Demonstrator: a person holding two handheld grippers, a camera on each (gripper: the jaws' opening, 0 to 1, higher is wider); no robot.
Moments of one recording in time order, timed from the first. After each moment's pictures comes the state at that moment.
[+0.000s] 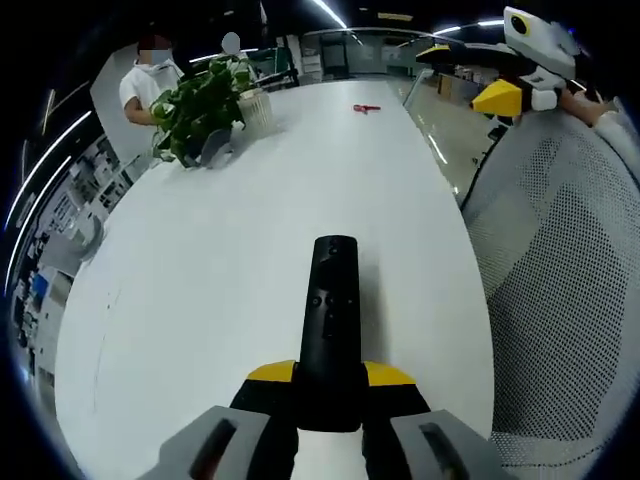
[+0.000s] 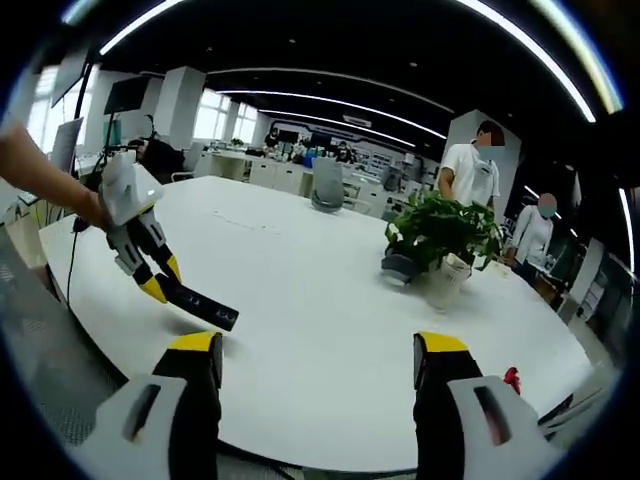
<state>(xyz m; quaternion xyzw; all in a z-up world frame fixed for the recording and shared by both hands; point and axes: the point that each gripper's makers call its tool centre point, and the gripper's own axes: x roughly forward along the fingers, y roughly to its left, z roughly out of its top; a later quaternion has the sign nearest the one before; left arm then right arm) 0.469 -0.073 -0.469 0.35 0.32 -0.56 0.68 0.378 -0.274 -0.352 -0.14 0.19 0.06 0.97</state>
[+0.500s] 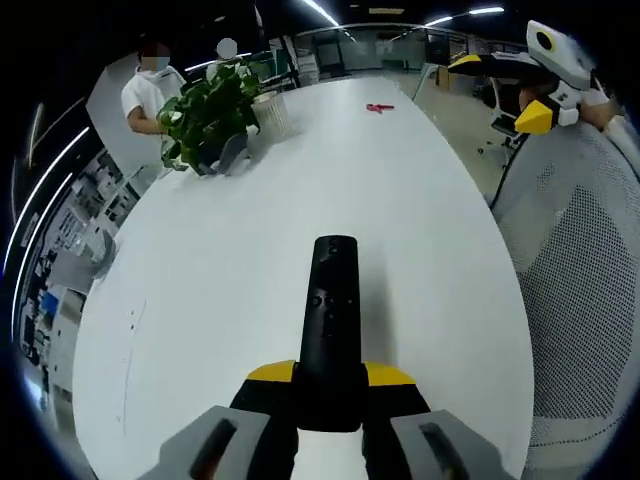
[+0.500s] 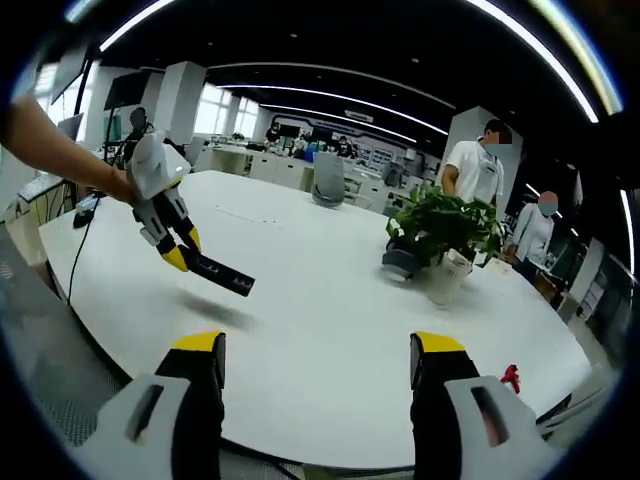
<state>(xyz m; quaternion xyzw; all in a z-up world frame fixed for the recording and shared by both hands) 0.525 -0.073 -0.456 0.38 0.30 -0.55 0.68 0.377 -0.275 -0.356 -0.14 0.21 0.06 0.97</state>
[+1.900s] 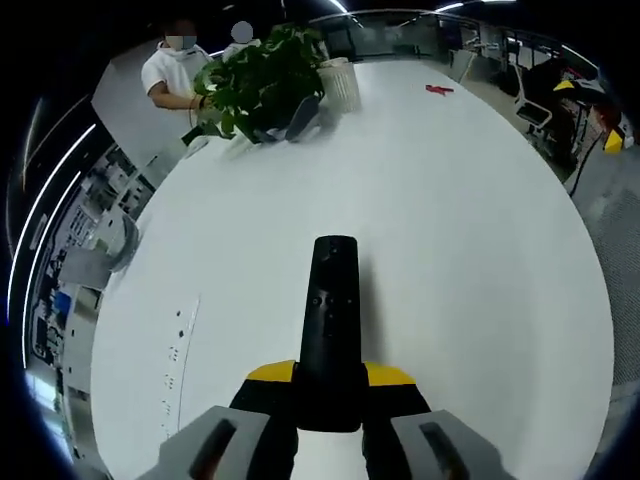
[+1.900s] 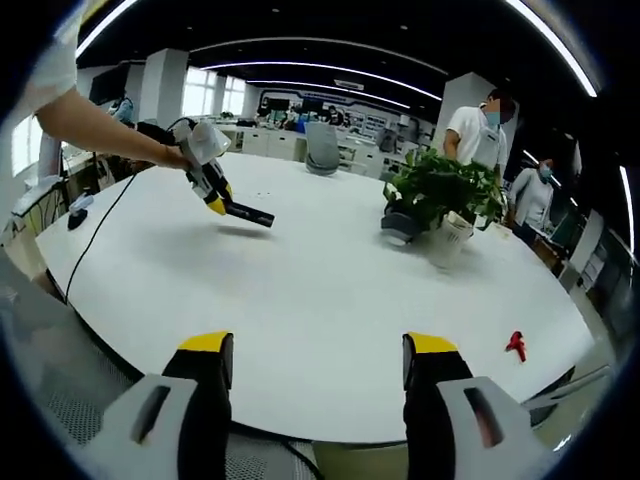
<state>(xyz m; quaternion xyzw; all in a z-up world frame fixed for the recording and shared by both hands) 0.687 -0.064 -0.473 0.41 0.31 -0.51 0.69 0.370 -0.284 -0.378 -0.11 0.28 0.04 0.95</state>
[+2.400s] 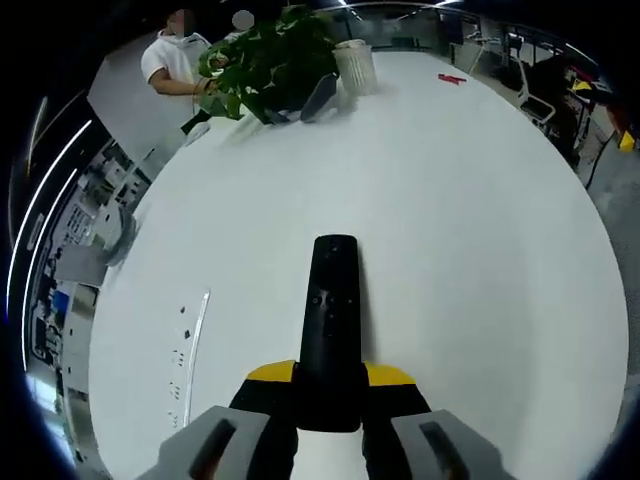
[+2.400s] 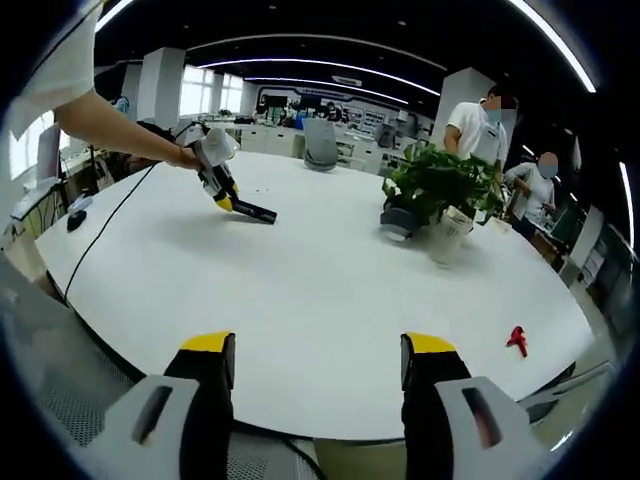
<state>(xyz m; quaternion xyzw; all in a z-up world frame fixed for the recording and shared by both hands) 0.727 -0.060 -0.491 0.43 0.32 -0.52 0.67 0.368 -0.284 -0.380 -0.11 0.28 0.04 0.95</state>
